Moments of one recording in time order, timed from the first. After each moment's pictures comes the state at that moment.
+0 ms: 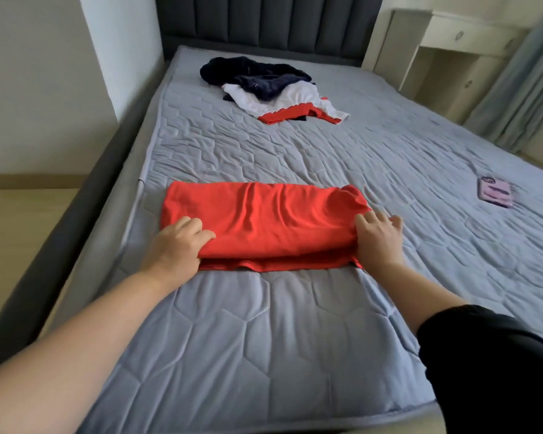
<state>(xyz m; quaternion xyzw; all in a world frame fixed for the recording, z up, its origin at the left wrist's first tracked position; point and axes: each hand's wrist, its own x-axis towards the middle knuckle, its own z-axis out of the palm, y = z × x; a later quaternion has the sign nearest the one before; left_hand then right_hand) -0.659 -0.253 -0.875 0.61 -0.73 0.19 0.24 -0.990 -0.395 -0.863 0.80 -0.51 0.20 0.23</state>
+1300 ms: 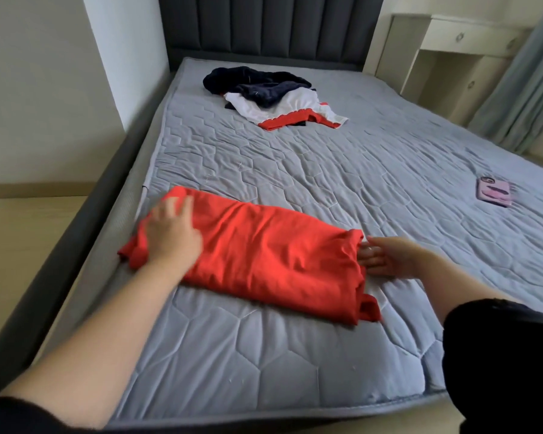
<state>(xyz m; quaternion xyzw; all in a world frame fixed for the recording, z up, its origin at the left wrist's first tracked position) -0.675 -0.263 -0.850 0.83 -0.51 0.07 0.21 -1.046 -0.418 -0.852 0.45 -0.59 0.16 -0.65</state>
